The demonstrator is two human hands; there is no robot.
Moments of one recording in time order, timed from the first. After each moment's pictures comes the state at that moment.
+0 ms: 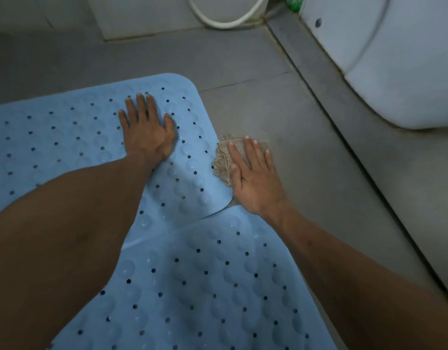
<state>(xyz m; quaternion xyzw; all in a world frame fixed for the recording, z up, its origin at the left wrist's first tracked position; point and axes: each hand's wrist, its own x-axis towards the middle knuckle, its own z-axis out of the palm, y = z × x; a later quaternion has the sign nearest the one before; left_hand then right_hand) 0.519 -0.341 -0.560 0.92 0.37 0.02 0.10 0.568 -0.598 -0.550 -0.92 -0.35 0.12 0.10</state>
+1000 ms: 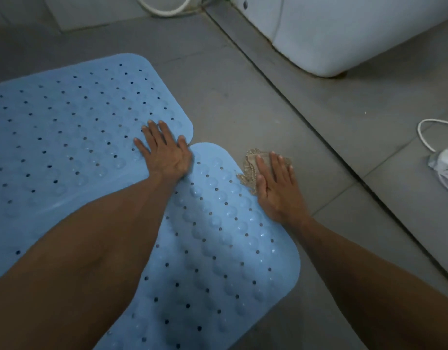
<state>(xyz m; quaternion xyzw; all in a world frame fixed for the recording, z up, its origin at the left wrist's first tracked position) 0.428 -0.532 -0.554 0.92 0.34 -0.03 0.18 0.445 -0.810 -0.559 -0.97 -0.22 0.05 0.10</state>
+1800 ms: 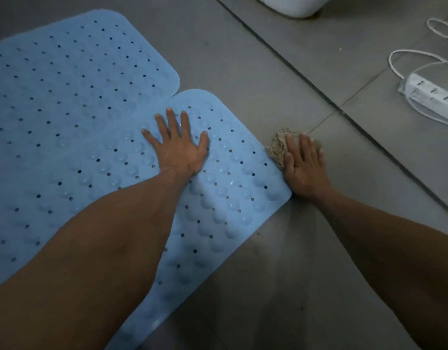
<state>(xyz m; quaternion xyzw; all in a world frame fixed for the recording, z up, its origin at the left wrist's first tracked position) 0.314 -0.605 -0.558 0.97 0.21 -0.04 0.09 0.341 -0.902 -0.547 -0.99 -0.06 0.12 0.11</state>
